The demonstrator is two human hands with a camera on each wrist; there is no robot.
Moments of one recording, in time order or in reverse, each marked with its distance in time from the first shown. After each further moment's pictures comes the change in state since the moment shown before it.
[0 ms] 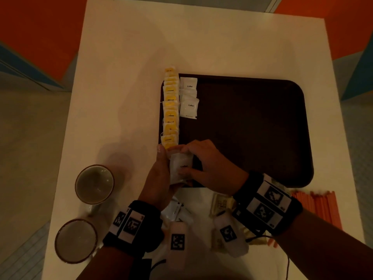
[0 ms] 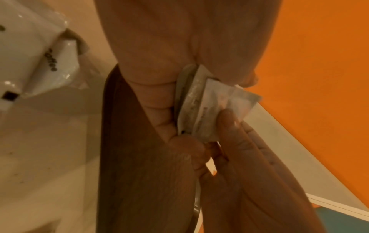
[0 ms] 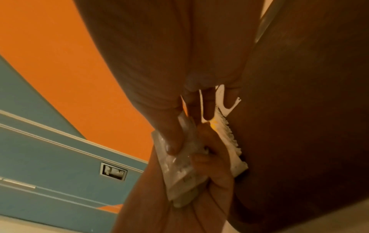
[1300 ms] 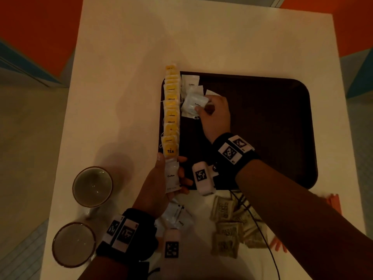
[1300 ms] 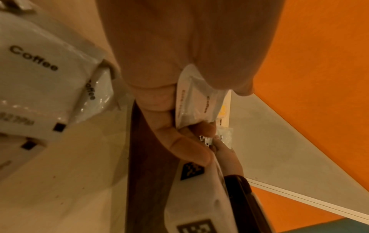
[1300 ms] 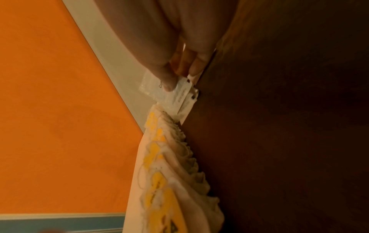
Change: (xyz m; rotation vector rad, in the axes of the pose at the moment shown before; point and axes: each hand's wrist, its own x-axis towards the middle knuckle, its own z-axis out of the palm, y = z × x) left_hand -0.001 -0.005 -0.008 -0.088 0.053 -0.105; right_hand 0.105 0.049 -0.018 0.273 0.797 0.274
